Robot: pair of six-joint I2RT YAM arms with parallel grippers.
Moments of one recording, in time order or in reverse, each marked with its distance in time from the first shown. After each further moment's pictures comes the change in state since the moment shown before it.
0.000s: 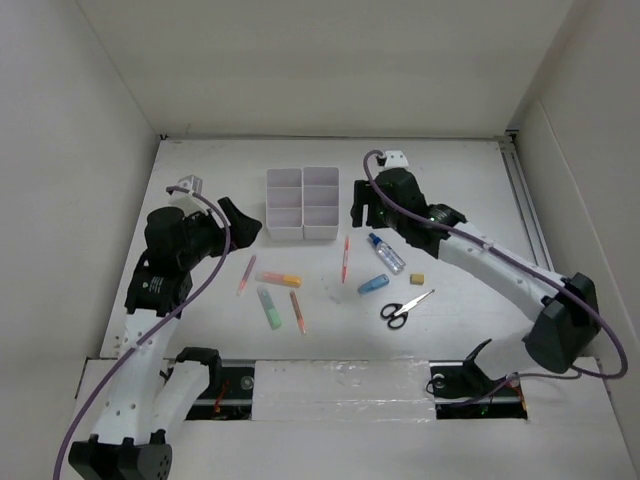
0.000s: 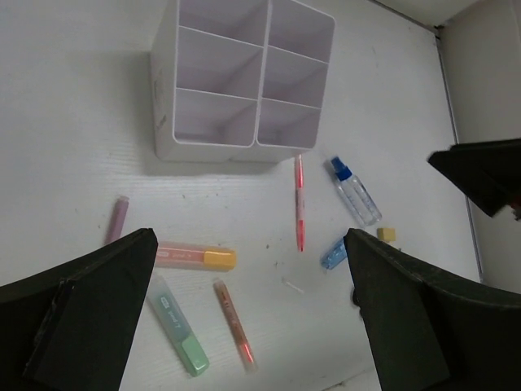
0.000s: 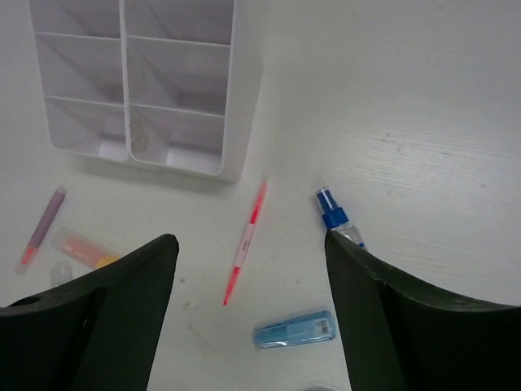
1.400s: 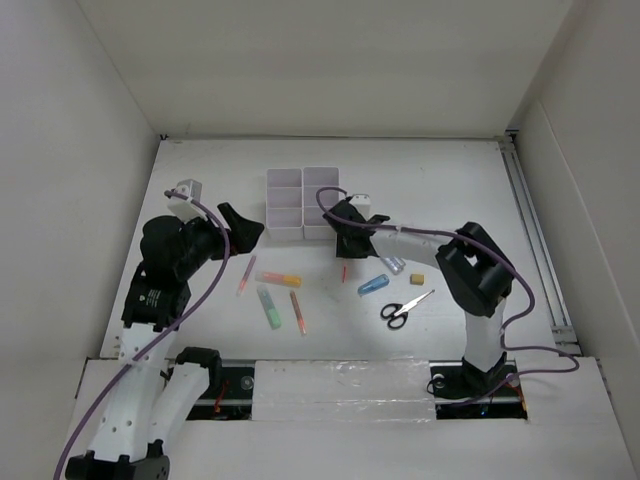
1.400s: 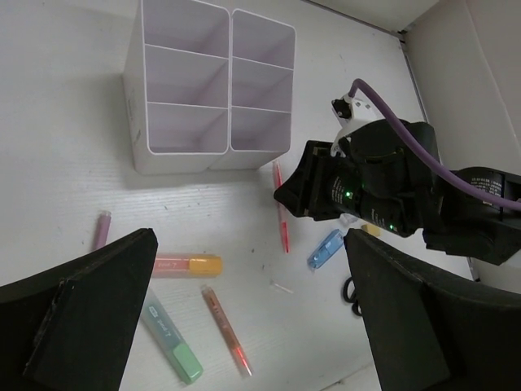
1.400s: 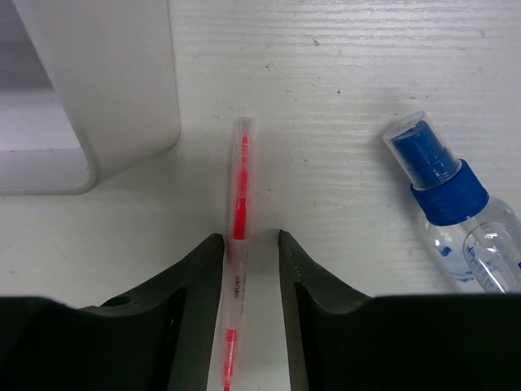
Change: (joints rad) left arm -0.038 -0.096 -0.037 0.035 0.035 0.010; right arm 0.090 0.552 0.053 0.026 0.087 0.297
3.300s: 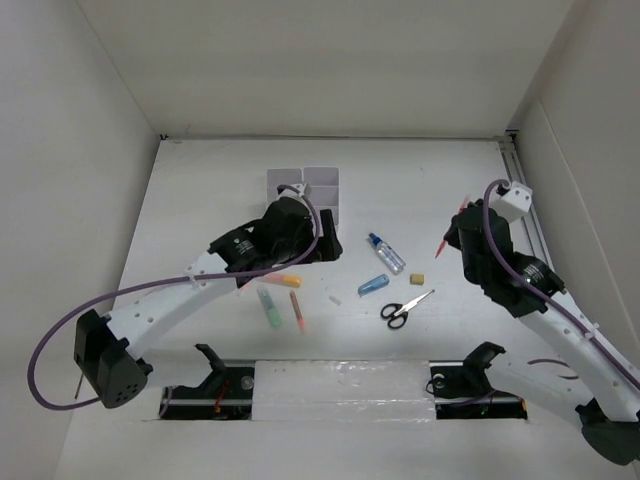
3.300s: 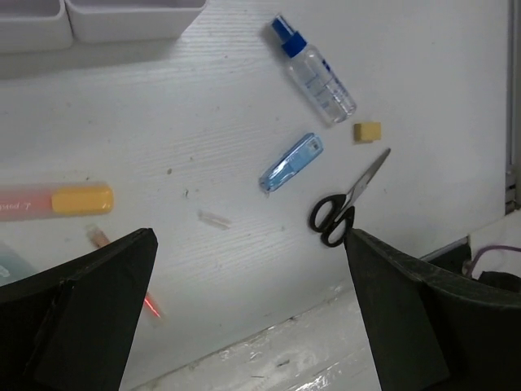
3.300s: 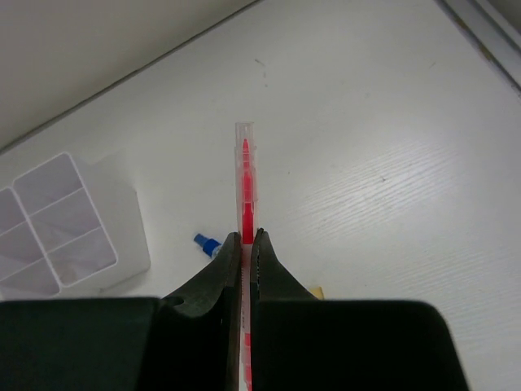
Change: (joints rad) left arm -0.677 0.517 0.259 -0.101 -0.390 -0.225; right arm -0.114 -1.088 -0.251 -0.266 0.420 0.015
